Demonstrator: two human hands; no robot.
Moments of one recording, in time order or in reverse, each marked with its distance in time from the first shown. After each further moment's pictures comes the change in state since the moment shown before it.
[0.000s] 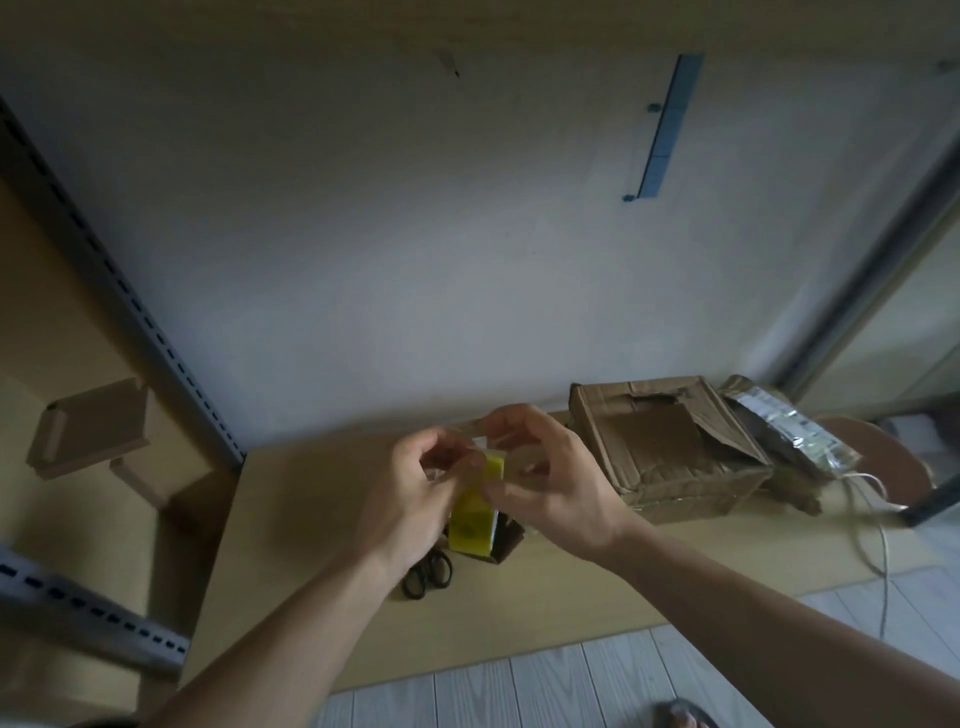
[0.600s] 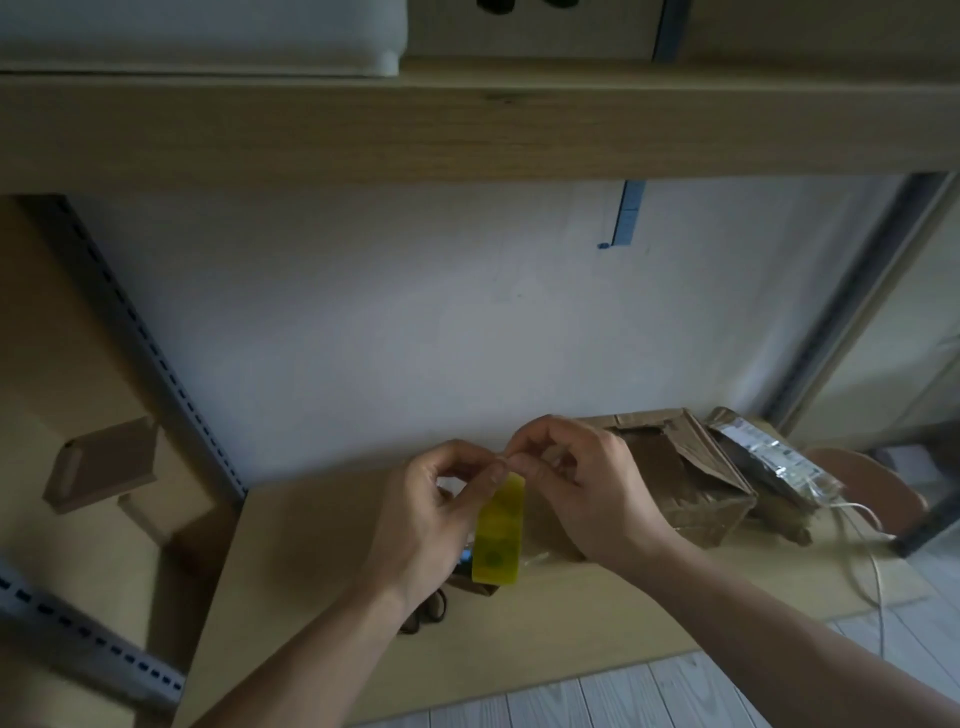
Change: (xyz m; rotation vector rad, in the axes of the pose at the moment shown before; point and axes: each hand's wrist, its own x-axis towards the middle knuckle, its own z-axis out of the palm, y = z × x) left_hand -0.019 0.042 0.018 -0.024 -0.040 0.214; right_hand -0.012 -0.039 -0.041 -0.226 0.214 -0.150
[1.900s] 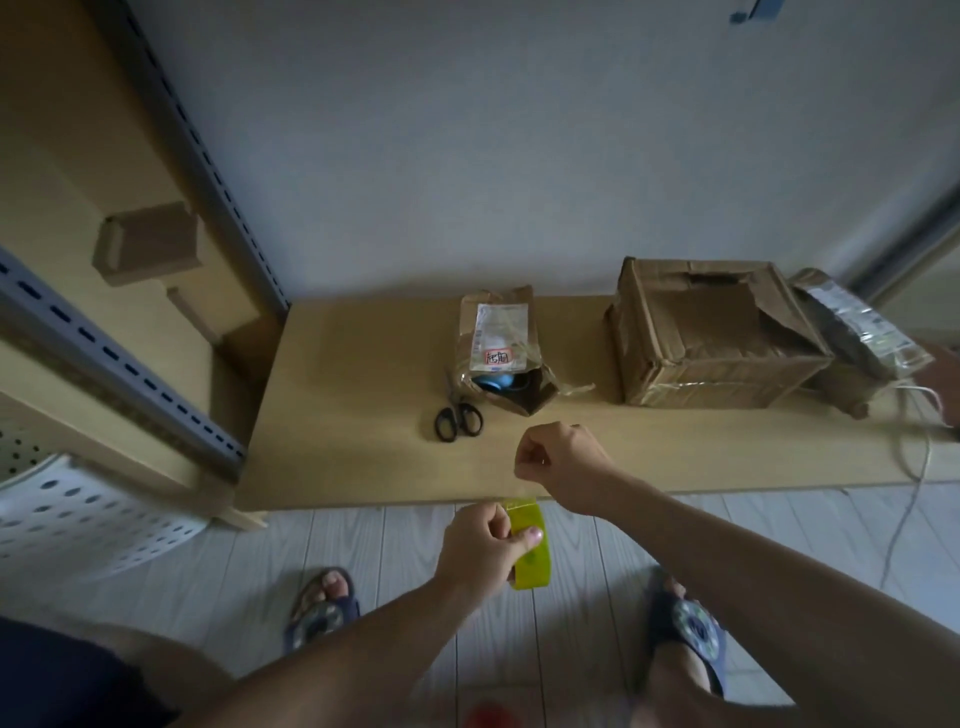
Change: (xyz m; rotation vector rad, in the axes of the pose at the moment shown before) left_hand -0.159 -0.167 0.046 0.099 -0.063 -0.720; right_hand -0.095 0.106 0.117 -0.305 -0.640 0.339
